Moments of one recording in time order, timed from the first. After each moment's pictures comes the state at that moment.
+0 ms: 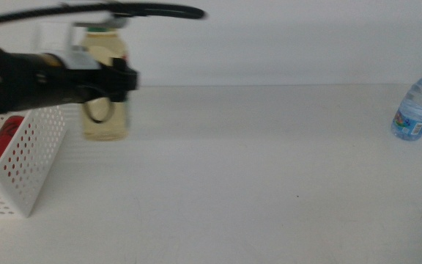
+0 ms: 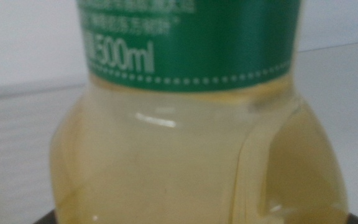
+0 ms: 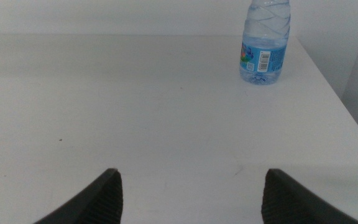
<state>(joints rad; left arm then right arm) -0.26 1.40 -1.01 -0.36 0.17 0.27 0.04 -0.01 0.03 0.00 0.31 0.03</state>
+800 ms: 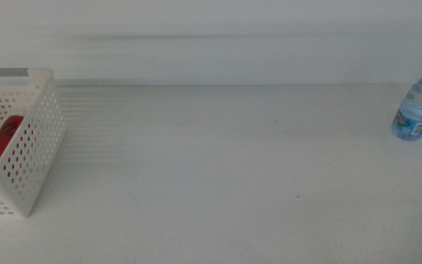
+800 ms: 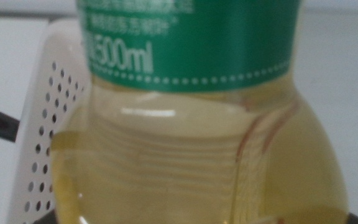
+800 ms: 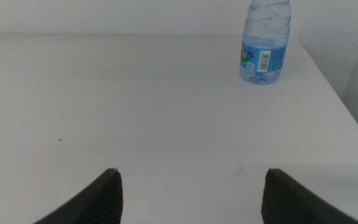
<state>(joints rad) 0.27 1.55 -1.45 -0.19 0.83 0.30 0.04 -0.01 0.03 0.00 0.31 0.03</state>
